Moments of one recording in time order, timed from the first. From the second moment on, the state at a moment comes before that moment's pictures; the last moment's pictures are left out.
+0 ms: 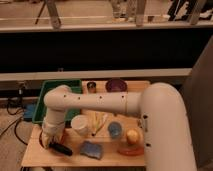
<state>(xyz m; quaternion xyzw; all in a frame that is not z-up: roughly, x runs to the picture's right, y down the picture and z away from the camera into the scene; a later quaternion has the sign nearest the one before) -0.268 0.265 0.662 -0.09 -0.57 -0.71 0.40</state>
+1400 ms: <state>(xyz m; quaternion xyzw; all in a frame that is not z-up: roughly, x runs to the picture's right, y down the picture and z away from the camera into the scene) -0.233 0.250 0.660 -0.11 -0.54 -0.70 0.45</state>
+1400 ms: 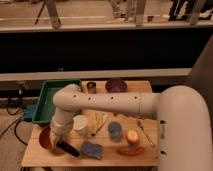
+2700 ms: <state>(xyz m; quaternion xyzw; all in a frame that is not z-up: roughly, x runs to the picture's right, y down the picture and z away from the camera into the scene) -0.261 0.265 0.654 -0.13 -0.57 -0.71 0.40</state>
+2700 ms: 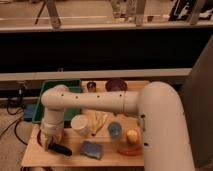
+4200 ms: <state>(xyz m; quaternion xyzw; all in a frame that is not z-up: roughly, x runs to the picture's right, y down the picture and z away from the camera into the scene) -0.267 0.229 0.668 -0.11 -0.53 -0.73 0.42</state>
